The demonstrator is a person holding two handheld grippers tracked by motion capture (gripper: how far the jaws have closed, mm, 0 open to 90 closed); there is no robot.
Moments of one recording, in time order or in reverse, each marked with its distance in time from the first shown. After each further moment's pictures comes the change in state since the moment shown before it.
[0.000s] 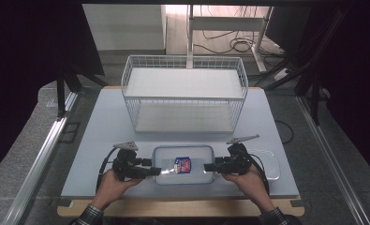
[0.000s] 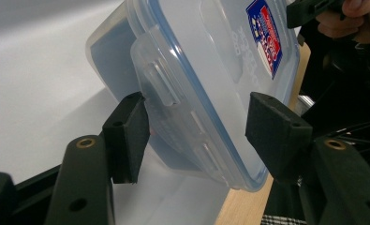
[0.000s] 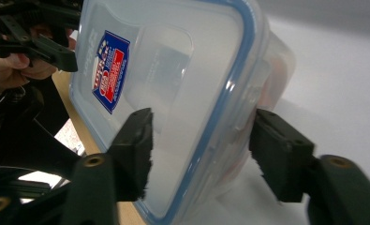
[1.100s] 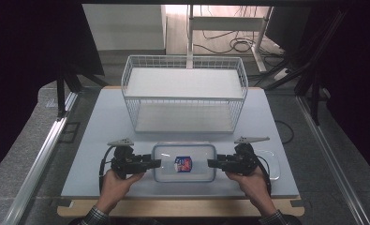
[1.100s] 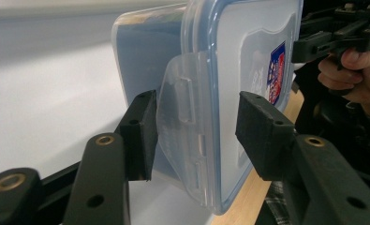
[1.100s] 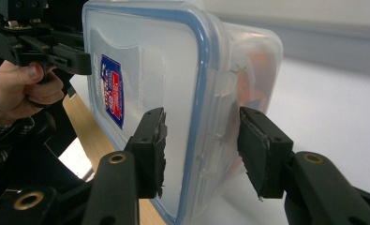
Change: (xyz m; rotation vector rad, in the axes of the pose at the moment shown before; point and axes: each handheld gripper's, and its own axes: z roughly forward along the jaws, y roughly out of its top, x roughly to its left) left arm -0.010 0.011 -0.012 -0.138 0.019 -0.101; right arm 0.010 -0.001 -0.020 -0.139 -0.008 -0.017
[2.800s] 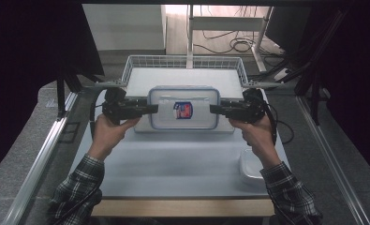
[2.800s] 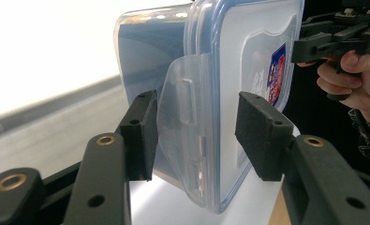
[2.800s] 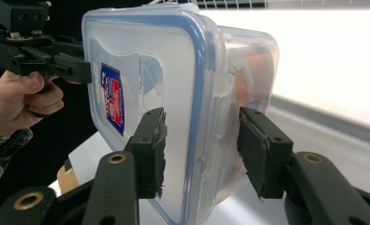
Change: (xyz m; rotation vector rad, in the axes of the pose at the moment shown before) left arm -0.017 0.155 -0.048 -0.125 0.058 0.175; right arm 0.017 0.146 -0.041 -0.191 -0.030 -0.145
